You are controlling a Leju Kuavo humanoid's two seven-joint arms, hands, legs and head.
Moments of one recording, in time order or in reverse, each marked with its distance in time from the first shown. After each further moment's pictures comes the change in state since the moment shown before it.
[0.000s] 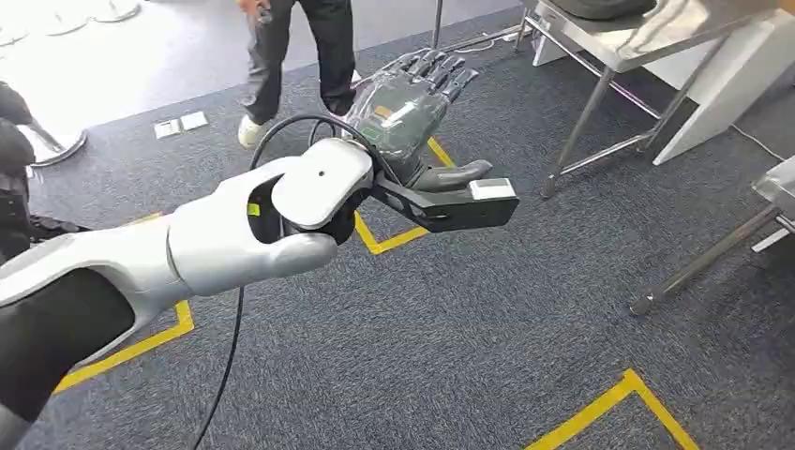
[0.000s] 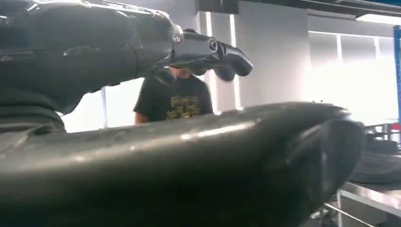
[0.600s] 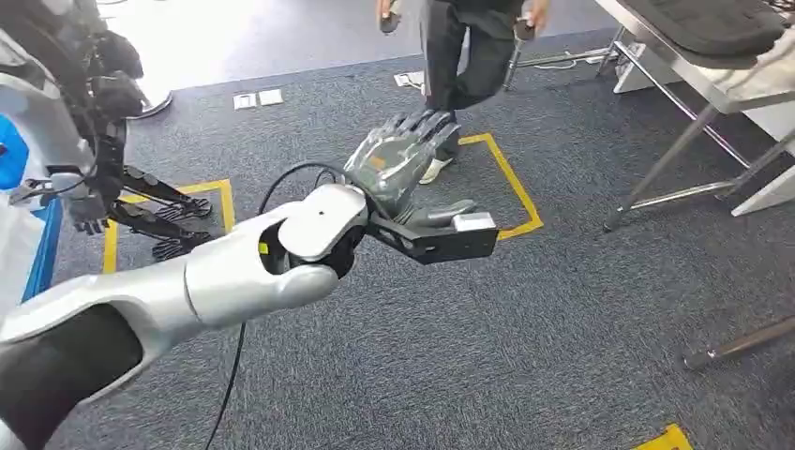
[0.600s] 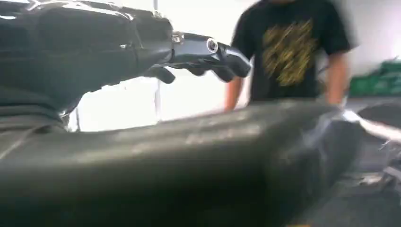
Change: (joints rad) left arm 0.233 -0.008 0.025 0.074 0.019 0.130 -0.057; right arm 0.013 0.002 -0.002 0.005 -0.036 0.005 -0.015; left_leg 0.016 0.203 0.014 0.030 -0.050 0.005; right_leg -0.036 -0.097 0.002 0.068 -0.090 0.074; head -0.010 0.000
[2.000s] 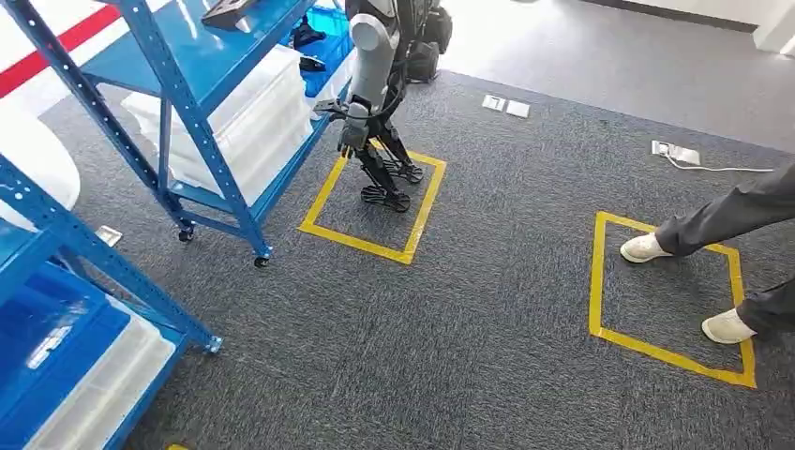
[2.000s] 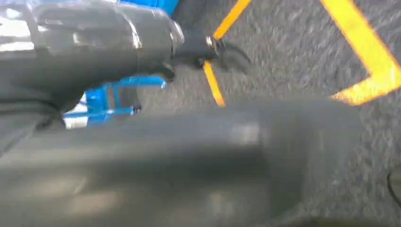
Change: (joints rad) left arm 0.907 -0.216 0.480 1.145 0.593 0.213 -0.113; right arm -0.015 -0.030 0.003 0.005 -0.037 -0.039 0.038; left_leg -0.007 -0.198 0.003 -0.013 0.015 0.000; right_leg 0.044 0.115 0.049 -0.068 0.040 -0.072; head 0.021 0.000
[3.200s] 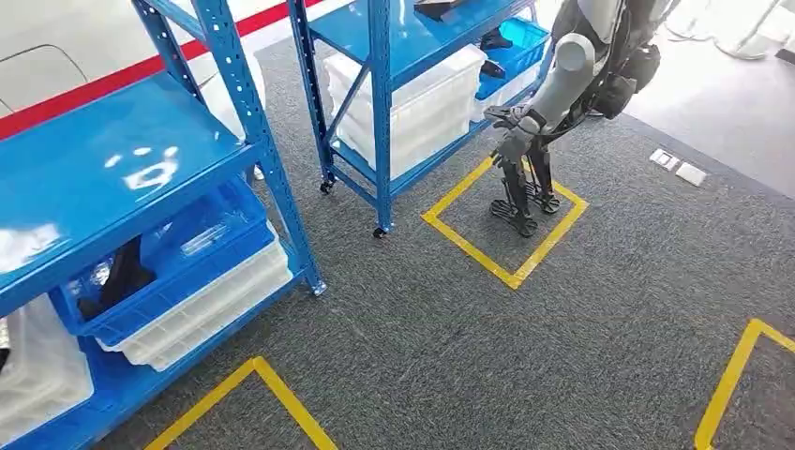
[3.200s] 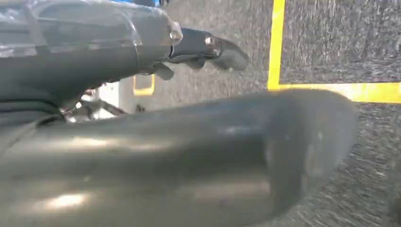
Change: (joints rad) left arm -0.004 -0.012 0.000 0.031 0.025 0.095 0.003; right arm 0.002 0.001 0.003 0.000 0.004 0.003 0.005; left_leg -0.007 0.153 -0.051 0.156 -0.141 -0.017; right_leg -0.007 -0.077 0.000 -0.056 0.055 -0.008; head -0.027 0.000
